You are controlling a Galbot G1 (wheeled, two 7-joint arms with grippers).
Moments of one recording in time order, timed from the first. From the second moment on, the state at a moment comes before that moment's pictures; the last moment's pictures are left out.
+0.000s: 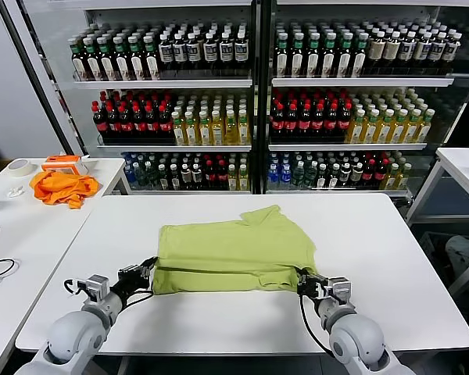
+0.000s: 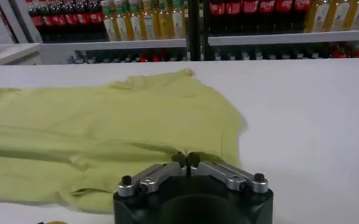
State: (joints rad) left arm 1.15 -0.95 -0.36 -1.72 -0.57 0.35 0.04; right arm -1.13 1.13 0.24 1.85 0.58 -0.55 0.25
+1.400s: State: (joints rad) left arm 1.29 -0.97 -0.35 -1.87 -0.59 0.49 -0.09; right arm -1.27 1.11 0.34 1.90 0.58 -0.51 0.23
